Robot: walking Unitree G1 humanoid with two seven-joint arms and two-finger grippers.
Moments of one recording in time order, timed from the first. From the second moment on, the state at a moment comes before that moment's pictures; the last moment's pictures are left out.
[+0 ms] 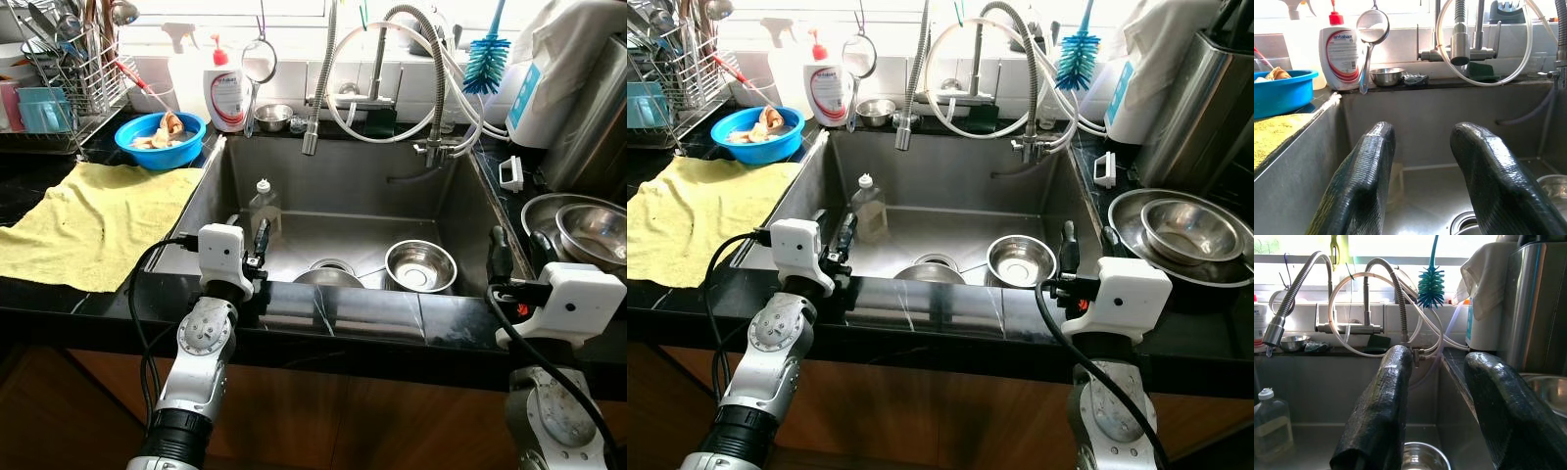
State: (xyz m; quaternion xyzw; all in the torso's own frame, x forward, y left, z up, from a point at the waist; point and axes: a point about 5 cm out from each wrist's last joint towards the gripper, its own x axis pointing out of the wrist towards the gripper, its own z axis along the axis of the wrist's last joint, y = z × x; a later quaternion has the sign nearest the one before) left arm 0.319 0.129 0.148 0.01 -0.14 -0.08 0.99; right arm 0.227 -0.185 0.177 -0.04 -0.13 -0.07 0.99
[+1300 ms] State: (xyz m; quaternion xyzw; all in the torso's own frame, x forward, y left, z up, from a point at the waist) left arm 0.320 0.127 0.151 0.02 -0.15 -0.08 0.99; right arm 0.236 -0.179 0.186 -0.02 -0.13 -0.08 0.99
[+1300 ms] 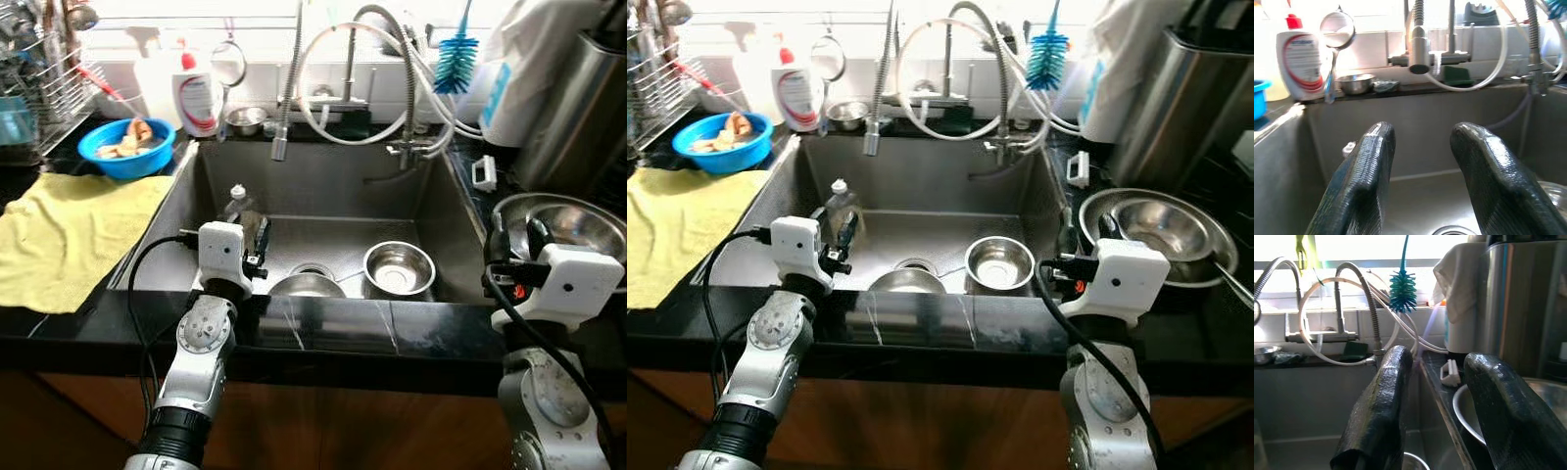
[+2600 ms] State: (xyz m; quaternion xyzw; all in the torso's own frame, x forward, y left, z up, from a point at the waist) left arm 0.315 0.149 0.176 0.04 -0.20 -0.03 0.98; right arm 0.241 -0.167 0.199 -0.05 -0.16 -0.05 0.98
